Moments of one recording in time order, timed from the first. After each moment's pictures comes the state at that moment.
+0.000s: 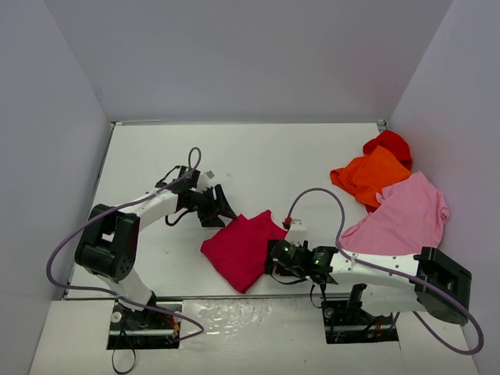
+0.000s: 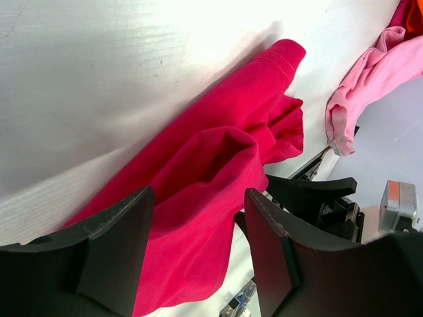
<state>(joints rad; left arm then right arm) -0.35 1.65 0.96 -0.35 0.64 -0.73 1.12 1.19 0.46 -0.29 0.36 1.04</state>
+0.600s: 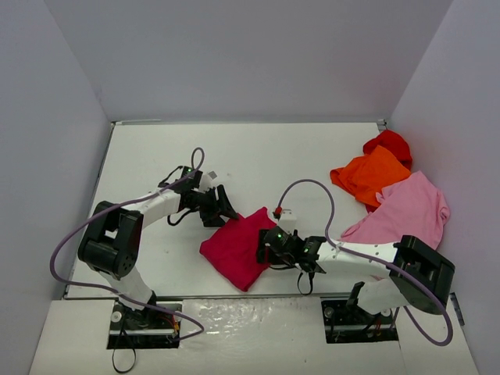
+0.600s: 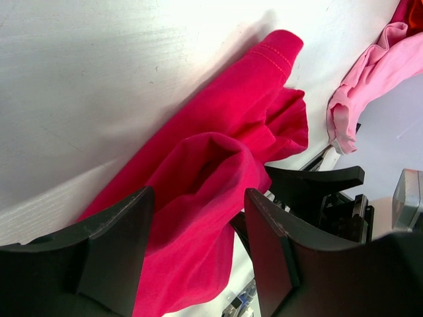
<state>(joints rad) -0.37 1.67 0.96 -0.32 0.65 -0.73 1.03 1.34 0.54 -0.13 0.30 0.92</state>
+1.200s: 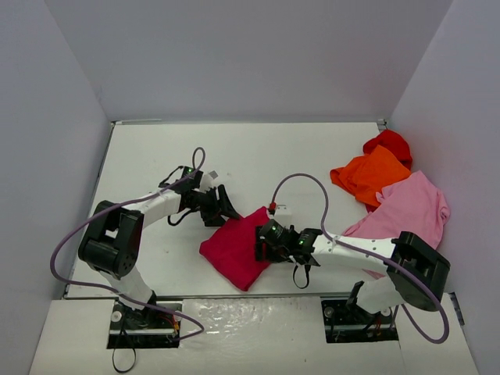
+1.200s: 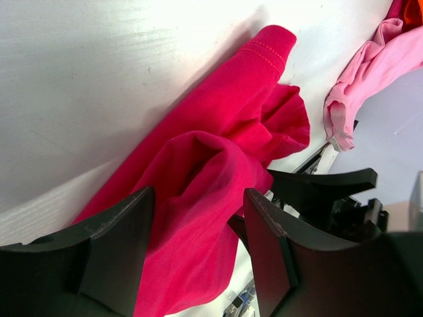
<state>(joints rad) -0.37 1.68 0.95 -0.30 0.66 -0.73 1.02 1.37 0.64 -0.26 0.26 0.88</state>
